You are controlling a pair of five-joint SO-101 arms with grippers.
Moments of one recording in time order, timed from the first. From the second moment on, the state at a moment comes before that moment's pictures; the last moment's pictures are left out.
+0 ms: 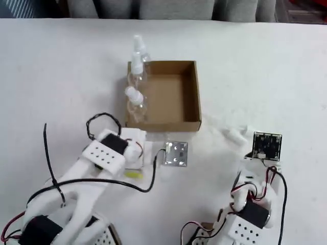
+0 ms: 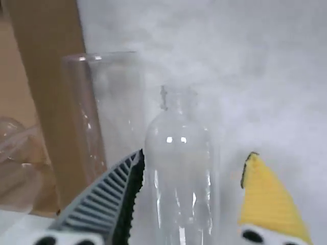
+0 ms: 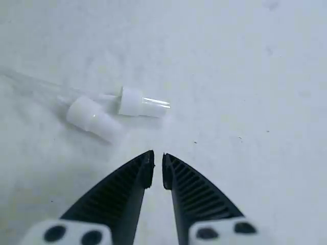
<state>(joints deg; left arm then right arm) 23.5 -24.9 54.2 52.4 -63.3 27.3 -102.3 96.4 49.3 23.4</state>
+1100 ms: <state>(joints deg) 22.9 -11.4 51.3 48.8 -59.2 27.3 -102.3 96.4 49.3 23.4</state>
